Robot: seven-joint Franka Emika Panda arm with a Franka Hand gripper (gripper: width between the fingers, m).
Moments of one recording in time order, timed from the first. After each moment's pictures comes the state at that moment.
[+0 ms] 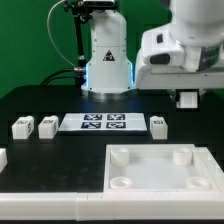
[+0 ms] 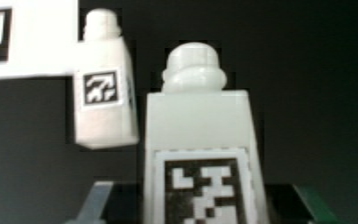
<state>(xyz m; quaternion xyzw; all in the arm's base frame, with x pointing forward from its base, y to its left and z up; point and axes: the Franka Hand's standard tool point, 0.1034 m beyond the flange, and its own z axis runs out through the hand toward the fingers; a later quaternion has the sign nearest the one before) 0.468 0.127 0.102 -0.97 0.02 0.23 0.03</state>
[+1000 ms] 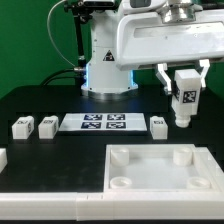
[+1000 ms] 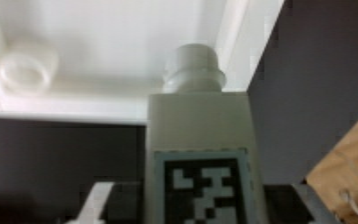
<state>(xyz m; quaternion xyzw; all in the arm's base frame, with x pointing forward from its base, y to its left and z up) 0.597 0.107 0.152 -0.95 -0.07 -0.29 0.03</state>
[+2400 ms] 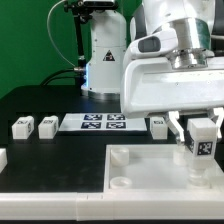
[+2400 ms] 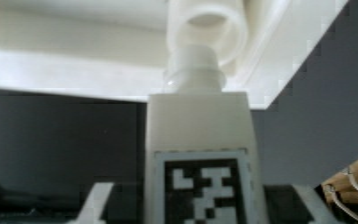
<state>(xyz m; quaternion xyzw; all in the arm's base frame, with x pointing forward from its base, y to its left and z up) 0.635 0.114 0.090 -0.95 -0.08 -0.31 0.02</state>
